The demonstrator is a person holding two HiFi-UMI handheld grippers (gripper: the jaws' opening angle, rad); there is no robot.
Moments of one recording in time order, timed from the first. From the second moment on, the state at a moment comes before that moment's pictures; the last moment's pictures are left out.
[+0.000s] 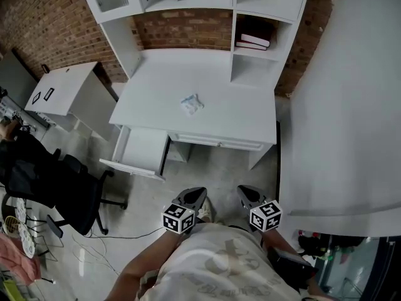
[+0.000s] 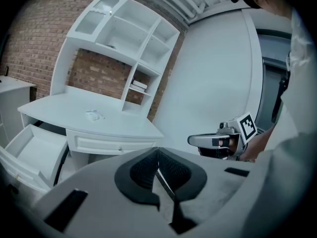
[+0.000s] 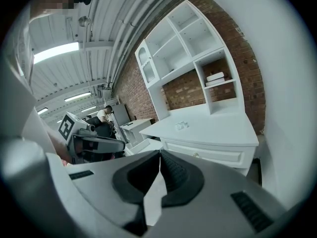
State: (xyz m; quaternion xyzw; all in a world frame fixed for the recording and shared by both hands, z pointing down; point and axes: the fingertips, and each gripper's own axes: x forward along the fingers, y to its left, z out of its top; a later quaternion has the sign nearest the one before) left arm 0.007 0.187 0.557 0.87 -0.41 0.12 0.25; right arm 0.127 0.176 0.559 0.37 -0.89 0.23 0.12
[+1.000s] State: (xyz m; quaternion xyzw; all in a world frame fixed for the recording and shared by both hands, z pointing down) left arm -0.012 0.048 0.552 0.90 -0.35 0.12 0.24; right arm 0.100 0.056 0.559 0.42 -0.87 0.24 0.12
